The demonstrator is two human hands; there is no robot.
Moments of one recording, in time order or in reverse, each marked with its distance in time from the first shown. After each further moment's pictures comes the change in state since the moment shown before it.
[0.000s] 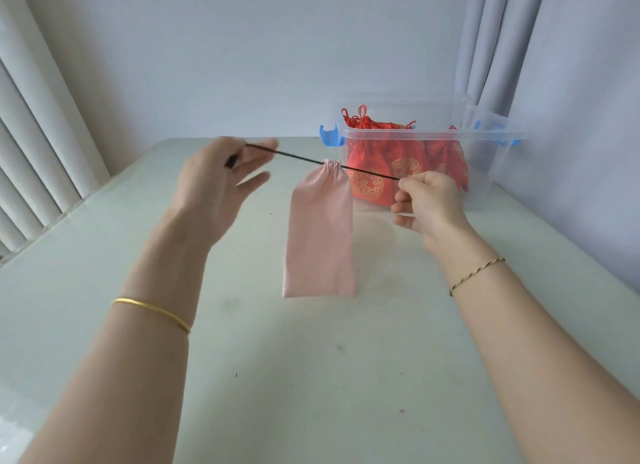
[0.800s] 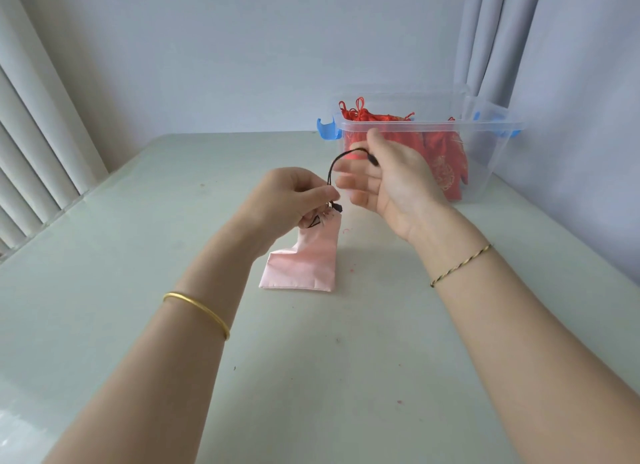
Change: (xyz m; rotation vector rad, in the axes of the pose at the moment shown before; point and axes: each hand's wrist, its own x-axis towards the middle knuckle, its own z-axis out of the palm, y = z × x) left_hand -0.012 -0.030 0.040 0.544 -0.244 -0.038; right_hand -0.033 -0.035 0.026 0.290 -0.325 0.026
